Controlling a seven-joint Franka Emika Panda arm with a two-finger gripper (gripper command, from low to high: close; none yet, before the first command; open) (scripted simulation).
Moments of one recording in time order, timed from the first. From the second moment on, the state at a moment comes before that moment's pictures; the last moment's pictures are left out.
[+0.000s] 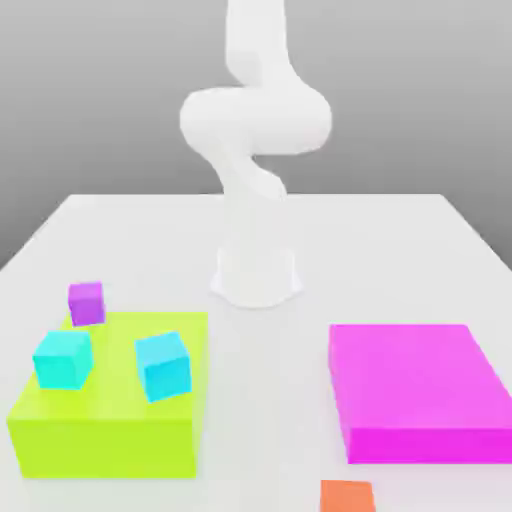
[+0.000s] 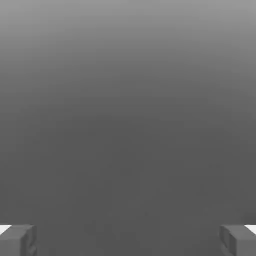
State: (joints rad) arm -0.01 -0.71 0.02 -2.30 -0.01 2.33 0.82
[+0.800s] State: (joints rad) arm 0.00 0.17 0.15 -2.29 -0.12 2.58 1.08
